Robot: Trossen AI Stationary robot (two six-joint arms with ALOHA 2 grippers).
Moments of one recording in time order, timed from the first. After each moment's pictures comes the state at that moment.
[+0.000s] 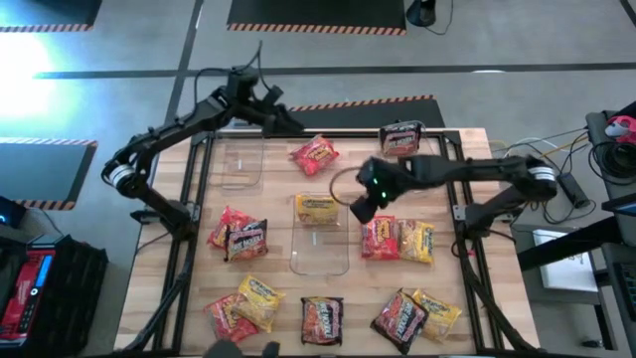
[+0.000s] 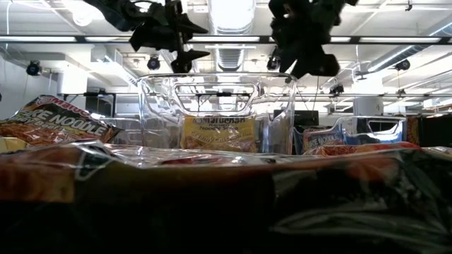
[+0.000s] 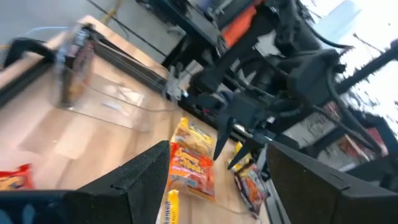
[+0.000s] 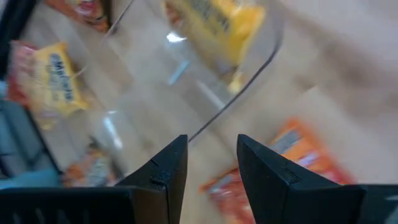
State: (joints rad) left arm 0.78 1.52 1.29 -0.20 1.00 -0.32; right arm -0.10 1.43 1.18 -0.71 -0.18 0.75
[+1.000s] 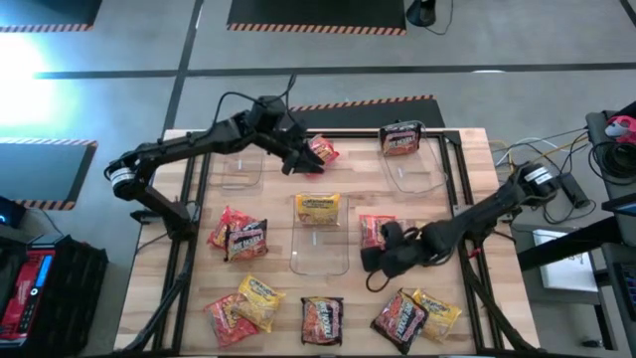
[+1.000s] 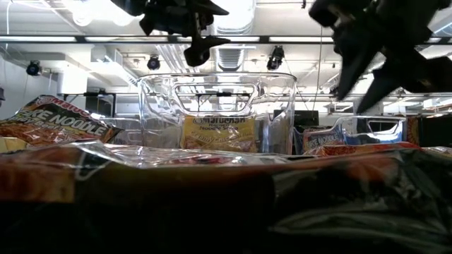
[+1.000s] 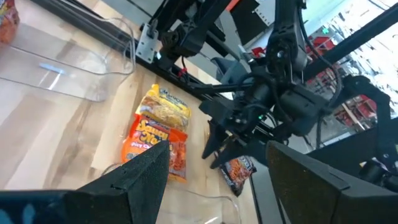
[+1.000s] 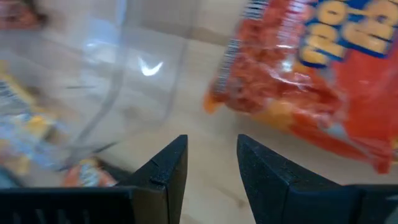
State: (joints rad) left arm 0.47 1.52 1.29 -0.22 0.77 -0.40; right arm 0.46 1.47 0.93 -0.56 0.27 1.73
